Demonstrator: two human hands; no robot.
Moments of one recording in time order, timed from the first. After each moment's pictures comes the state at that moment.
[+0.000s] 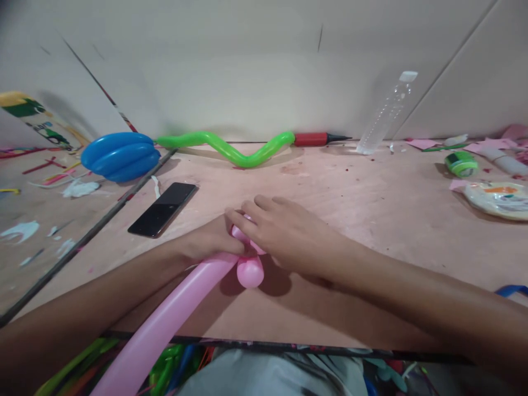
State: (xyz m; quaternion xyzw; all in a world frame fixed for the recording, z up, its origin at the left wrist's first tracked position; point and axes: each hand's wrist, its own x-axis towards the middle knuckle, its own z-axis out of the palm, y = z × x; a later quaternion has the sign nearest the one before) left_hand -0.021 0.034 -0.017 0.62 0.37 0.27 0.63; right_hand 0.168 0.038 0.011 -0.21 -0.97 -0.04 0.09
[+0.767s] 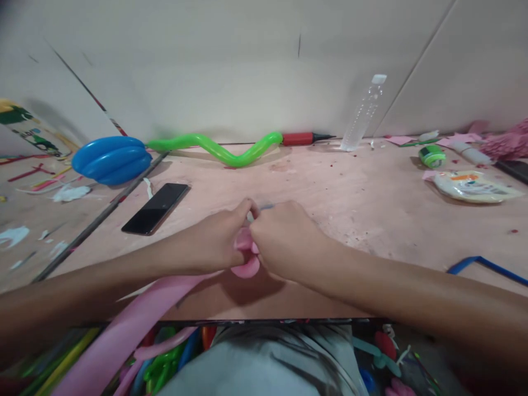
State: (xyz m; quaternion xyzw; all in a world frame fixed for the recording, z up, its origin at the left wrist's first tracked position) left_hand -0.003 0.008 0.016 0.85 0.43 0.10 0.28; right_hand 0.170 -0.003 0.022 -0.40 -0.91 -0.09 -0.01
